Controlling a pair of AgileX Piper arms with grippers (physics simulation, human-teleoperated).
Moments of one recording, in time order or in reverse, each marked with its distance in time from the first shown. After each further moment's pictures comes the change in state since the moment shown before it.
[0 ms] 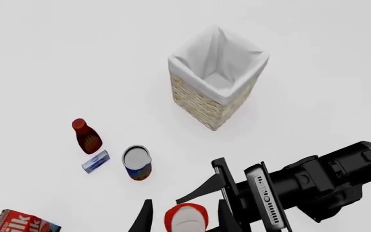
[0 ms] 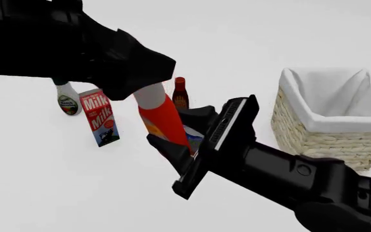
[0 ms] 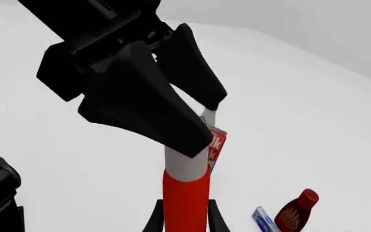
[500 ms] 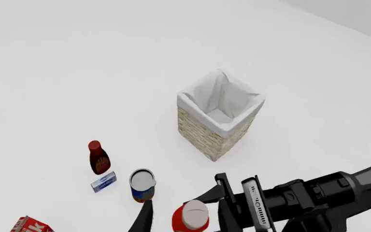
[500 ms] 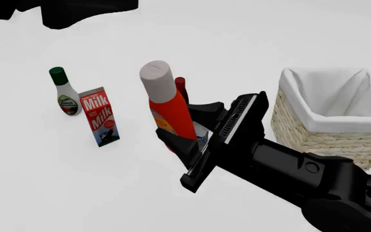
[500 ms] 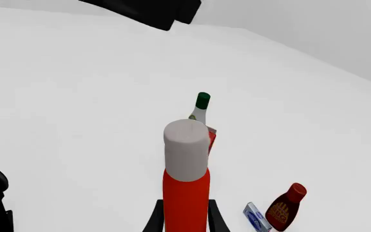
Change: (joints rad) left arm 0.048 -0.024 -0.175 0.049 -0.046; right arm -0.037 -0.024 0.016 -0.002 0.006
